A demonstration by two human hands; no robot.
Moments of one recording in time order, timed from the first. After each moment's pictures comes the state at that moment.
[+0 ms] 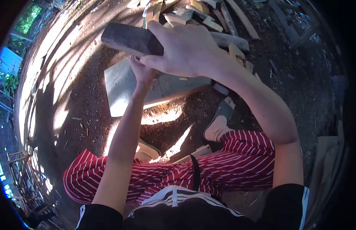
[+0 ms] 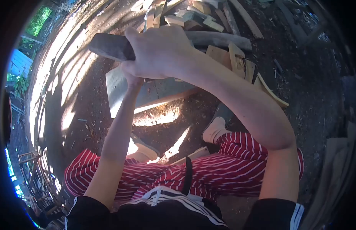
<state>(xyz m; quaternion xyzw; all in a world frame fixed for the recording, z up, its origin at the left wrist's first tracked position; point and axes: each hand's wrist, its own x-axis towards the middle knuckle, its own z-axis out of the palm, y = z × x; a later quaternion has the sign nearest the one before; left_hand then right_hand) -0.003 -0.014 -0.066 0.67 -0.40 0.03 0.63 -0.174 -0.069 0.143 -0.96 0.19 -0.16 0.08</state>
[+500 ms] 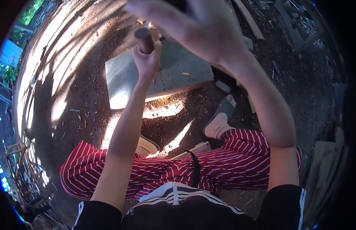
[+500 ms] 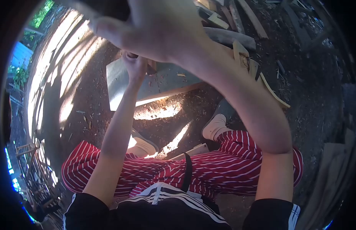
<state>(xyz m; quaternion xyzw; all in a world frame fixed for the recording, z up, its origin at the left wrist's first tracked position) -0.031 0.001 -0.013 0.62 -0.34 -0.20 0.68 -0.163 -0.076 0.154 -0.90 0.11 -0.34 0.24</state>
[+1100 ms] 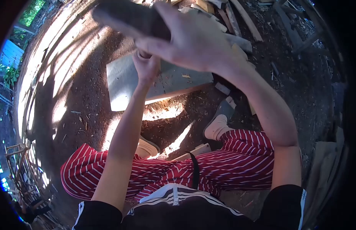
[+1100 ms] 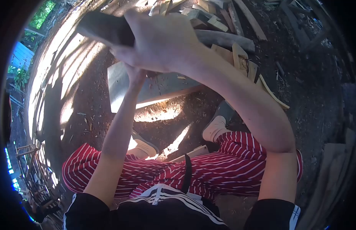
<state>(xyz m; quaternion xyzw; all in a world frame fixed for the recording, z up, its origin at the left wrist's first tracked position) -0.039 0.006 -0.001 0.56 -0.37 -0.14 0.73 -0.174 -0.063 0.163 -0.95 0.19 -0.18 0.15</state>
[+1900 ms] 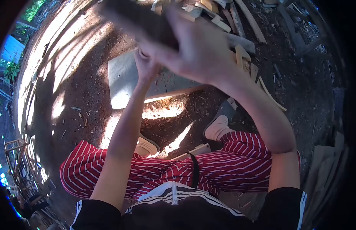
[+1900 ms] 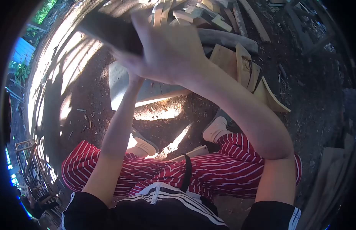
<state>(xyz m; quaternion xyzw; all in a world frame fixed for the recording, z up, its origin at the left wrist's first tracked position) -0.023 0.002 -0.016 0.54 -0.20 -0.22 0.78 -0.175 -0.056 0.141 -0.93 0.19 -0.25 0.18</state>
